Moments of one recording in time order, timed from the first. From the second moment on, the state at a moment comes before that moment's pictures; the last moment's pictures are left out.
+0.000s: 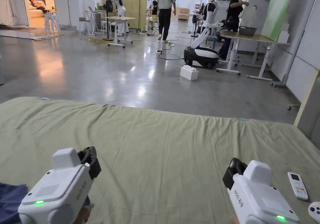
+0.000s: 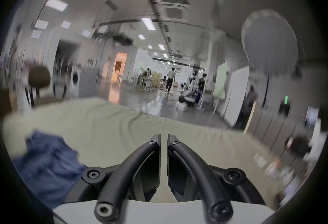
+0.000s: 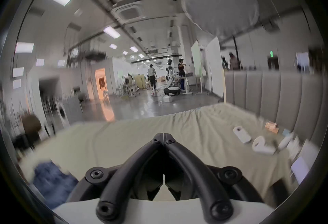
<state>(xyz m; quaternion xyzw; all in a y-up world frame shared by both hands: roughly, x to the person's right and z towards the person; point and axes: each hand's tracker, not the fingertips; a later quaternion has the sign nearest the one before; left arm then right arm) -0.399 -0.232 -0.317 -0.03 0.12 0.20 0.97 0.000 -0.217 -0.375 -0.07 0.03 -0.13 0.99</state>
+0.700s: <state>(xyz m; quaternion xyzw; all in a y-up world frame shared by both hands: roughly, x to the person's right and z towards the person) -0.334 -0.224 -0.312 -0.11 0.08 -0.47 0.87 -0.043 -0.226 -0.358 0.03 0.10 0.53 0.84</state>
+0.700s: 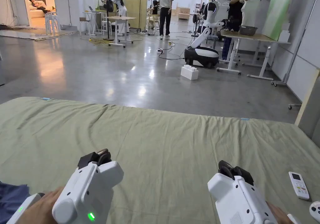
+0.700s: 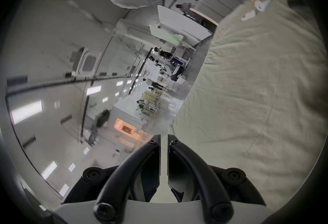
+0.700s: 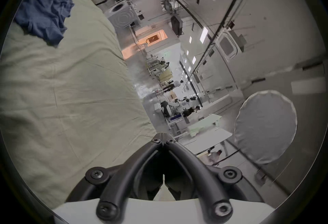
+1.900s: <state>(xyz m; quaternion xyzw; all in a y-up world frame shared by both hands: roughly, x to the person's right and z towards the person) -0.457 -0.245 -0.255 -0.21 0.15 0.02 0.97 -0.049 -0.238 -0.363 -0.09 0.04 0.04 0.99</state>
